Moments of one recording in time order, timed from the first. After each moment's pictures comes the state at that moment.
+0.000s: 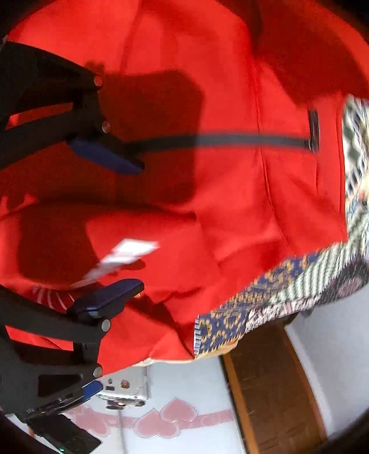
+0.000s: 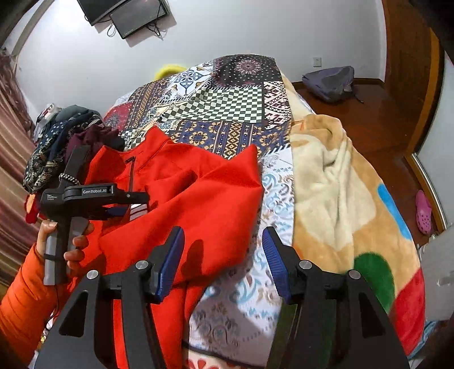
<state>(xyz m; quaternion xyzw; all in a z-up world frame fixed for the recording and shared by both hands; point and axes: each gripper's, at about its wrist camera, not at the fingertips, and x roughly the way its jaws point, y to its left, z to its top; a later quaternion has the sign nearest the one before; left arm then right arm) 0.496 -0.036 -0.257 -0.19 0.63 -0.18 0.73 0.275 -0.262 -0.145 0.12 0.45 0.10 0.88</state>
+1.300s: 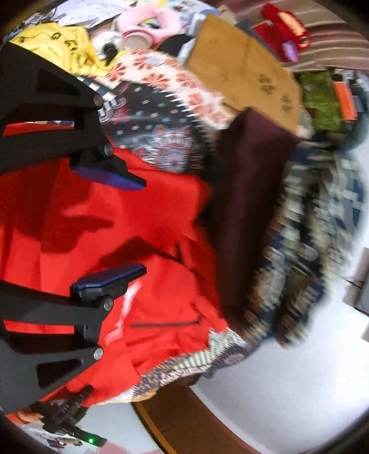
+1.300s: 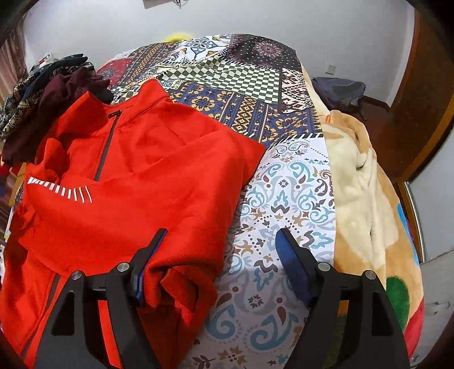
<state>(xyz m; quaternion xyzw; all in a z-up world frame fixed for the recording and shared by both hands) 0.328 0.176 -0.170 -0.20 0.47 0.07 0.86 0.286 -0.219 -0.191 0.01 0.48 0.09 0.87</state>
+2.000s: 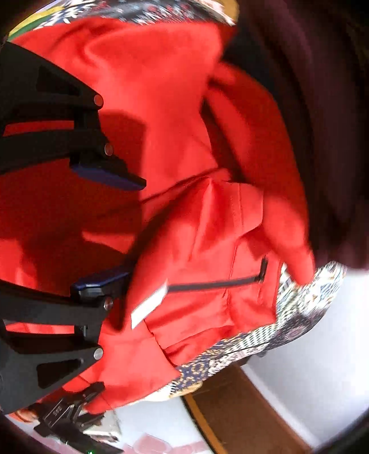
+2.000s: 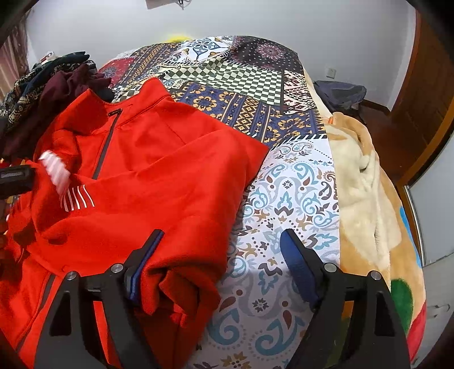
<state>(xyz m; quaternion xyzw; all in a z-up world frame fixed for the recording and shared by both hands) 0.419 0.055 -0.233 -0.15 0.54 -0.04 0.82 0.286 -0.218 -0.197 0.01 0.48 0.09 0.87</state>
